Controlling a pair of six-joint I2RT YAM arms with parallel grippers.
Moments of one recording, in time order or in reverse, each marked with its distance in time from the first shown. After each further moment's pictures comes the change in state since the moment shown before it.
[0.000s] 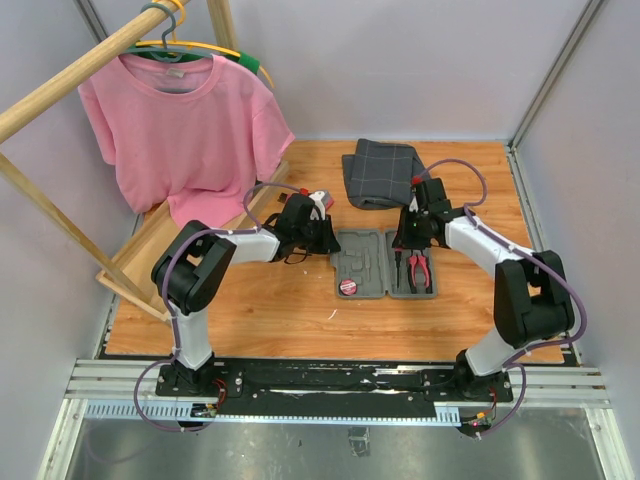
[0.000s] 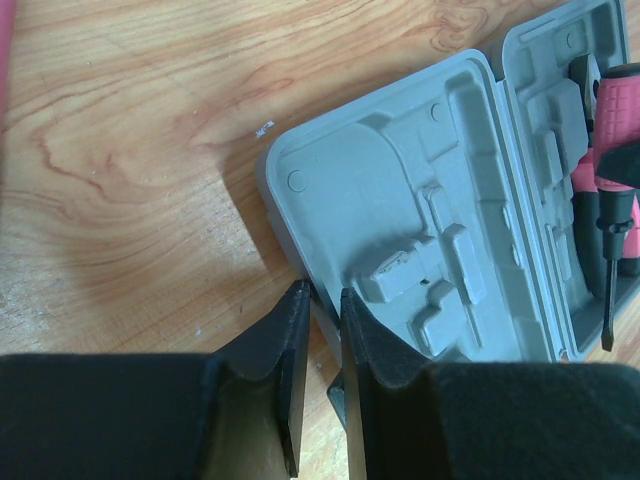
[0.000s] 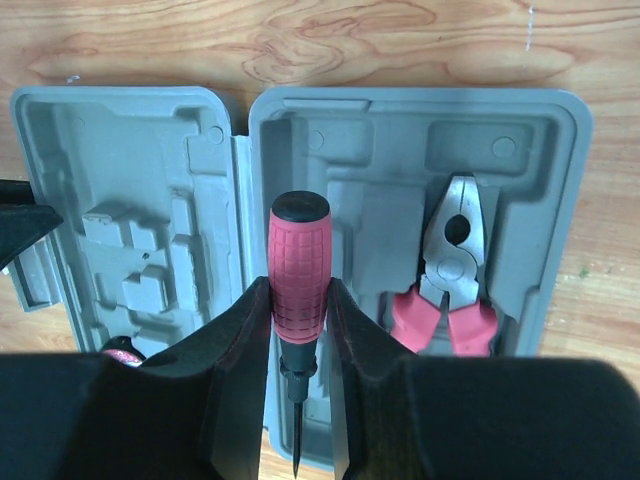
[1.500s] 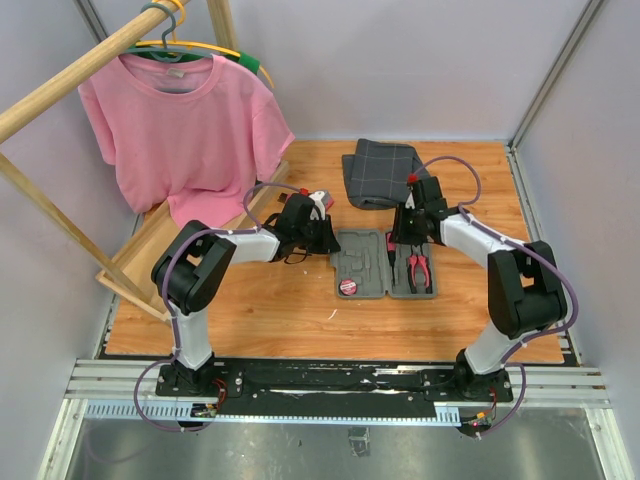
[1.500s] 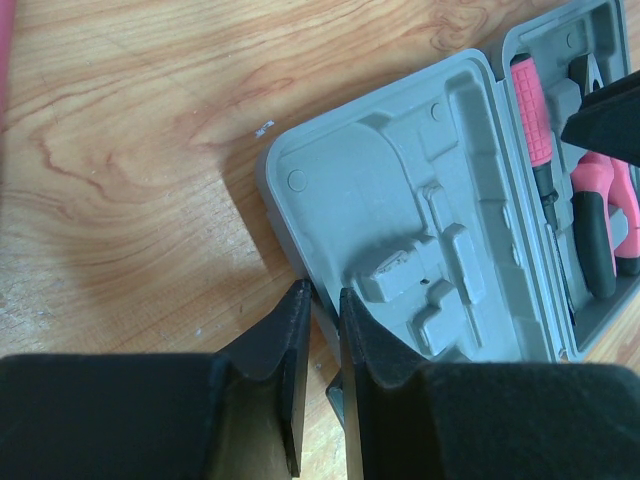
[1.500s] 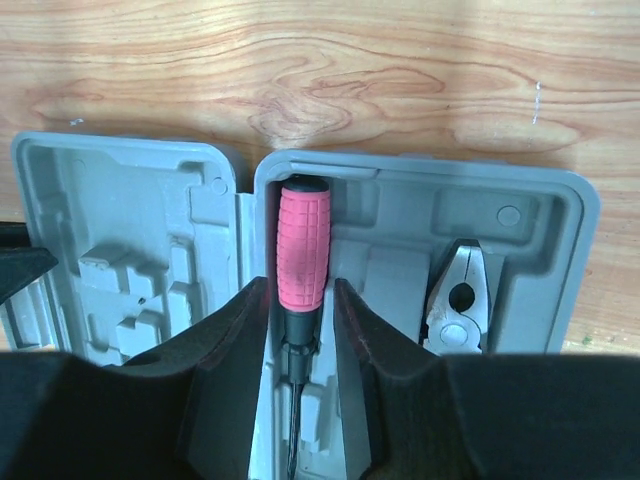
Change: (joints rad) left arm 0.000 0.000 0.000 -0.002 0.001 0.001; right arm 0.003 0.087 0.012 0.108 -0.001 -0.023
